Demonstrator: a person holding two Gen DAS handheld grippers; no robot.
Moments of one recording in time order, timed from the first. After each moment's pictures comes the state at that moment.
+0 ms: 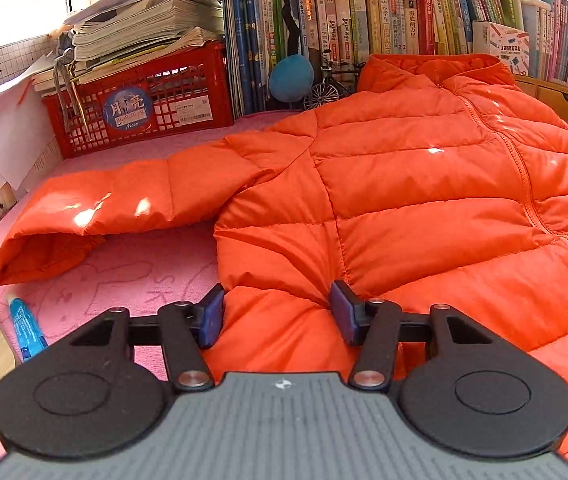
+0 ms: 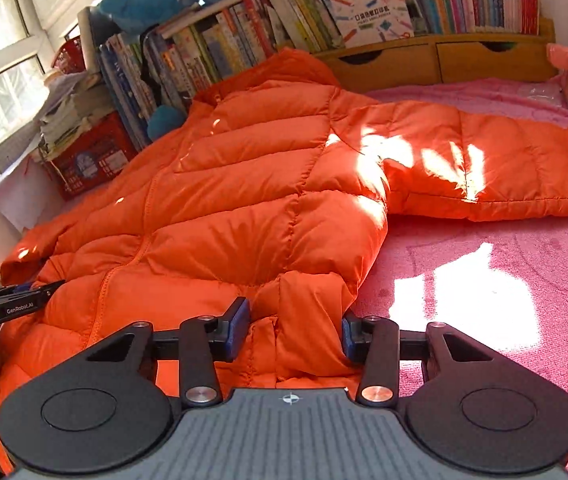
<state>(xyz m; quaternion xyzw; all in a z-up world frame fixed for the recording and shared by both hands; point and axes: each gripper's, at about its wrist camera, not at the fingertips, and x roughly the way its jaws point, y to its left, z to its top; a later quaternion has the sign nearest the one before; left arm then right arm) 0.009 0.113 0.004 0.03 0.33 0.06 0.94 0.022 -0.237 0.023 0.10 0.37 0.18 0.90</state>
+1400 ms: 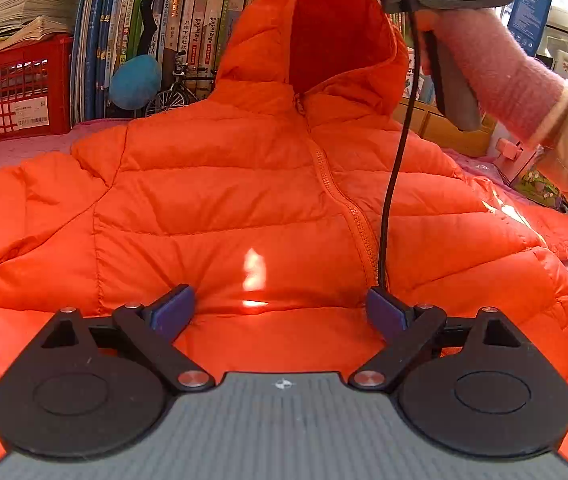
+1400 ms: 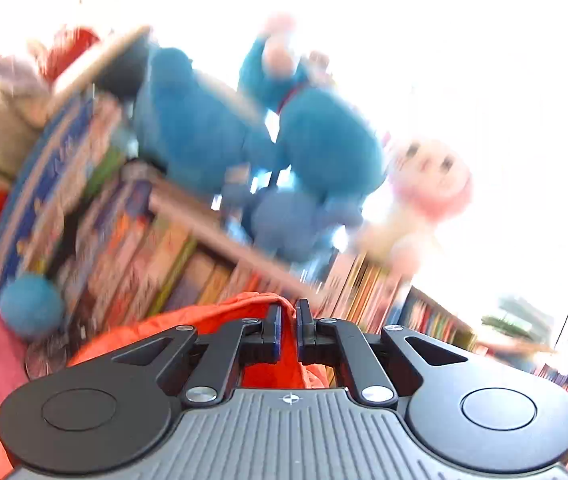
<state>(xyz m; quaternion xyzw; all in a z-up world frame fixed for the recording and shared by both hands) 0.081 0.059 -0.004 -0.06 0.32 -0.13 0.94 0.239 -0.040 0.105 -0.25 -0.10 0.03 0.96</state>
